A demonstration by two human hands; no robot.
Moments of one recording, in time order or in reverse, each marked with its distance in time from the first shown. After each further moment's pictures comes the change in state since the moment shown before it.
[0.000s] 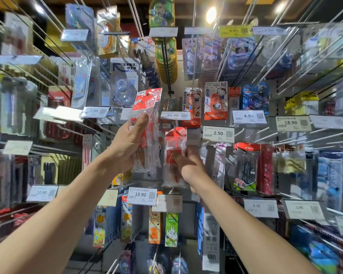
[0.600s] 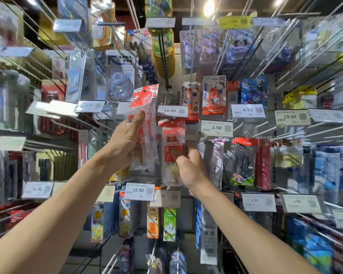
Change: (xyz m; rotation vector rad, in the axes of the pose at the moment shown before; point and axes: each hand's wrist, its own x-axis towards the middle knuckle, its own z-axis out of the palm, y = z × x) left_hand 0.006 -0.014 -0.004 -0.018 0.065 -0.053; right_hand -0.032 -0.001 -0.011 0.045 0.027 -0.158
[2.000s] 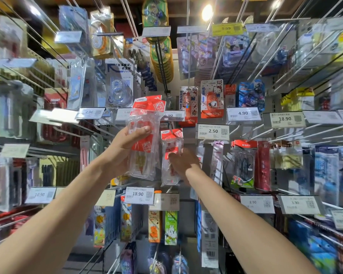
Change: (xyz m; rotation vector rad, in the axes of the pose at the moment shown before) left_hand -0.006 0.002 -0.006 -0.027 -0.288 0.055; right_hand 0.048 0.002 0.014 -0.114 -0.012 0.288
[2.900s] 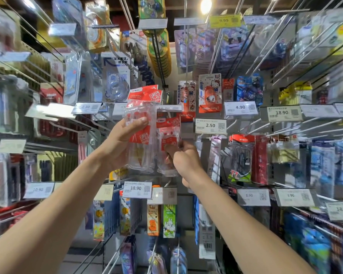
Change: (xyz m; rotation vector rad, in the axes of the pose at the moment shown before) left_hand -0.005 0.009 0.011 -0.047 -0.046 0.051; right_hand -0.041 -0.001 -0.006 0.258 -0.006 -0.087
